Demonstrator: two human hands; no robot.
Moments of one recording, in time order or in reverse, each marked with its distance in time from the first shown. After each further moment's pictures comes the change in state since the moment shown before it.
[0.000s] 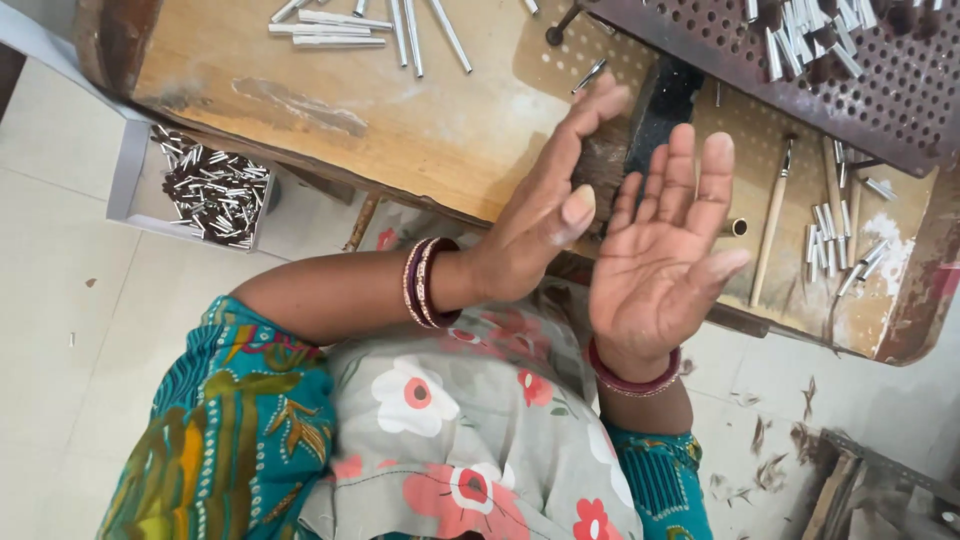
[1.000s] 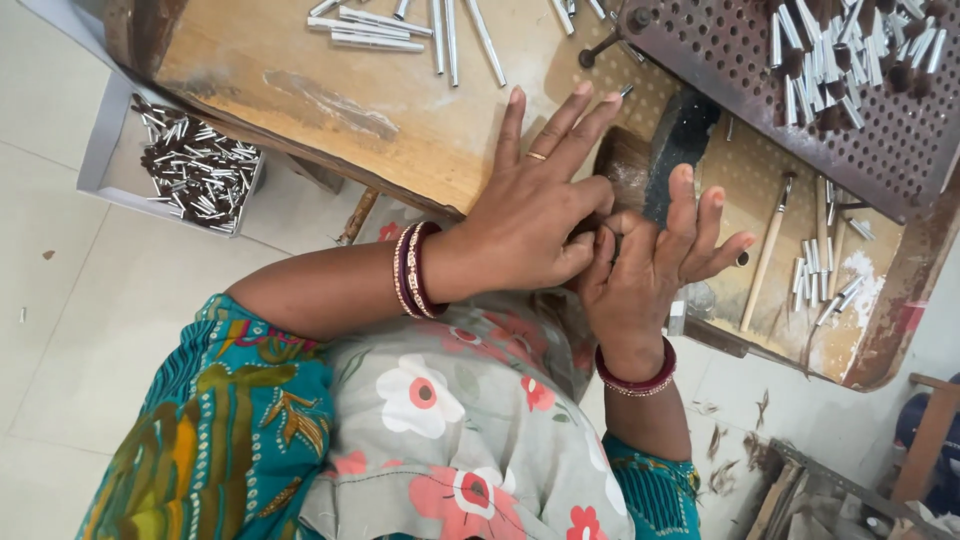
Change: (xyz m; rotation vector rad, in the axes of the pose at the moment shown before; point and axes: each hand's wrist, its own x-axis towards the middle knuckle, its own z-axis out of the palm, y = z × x) left_hand 0.014 0.019 -0.034 0.858 -0.066 0.029; right_hand 0.005 0.019 -0.021 -1.911 -0.155 -0.373
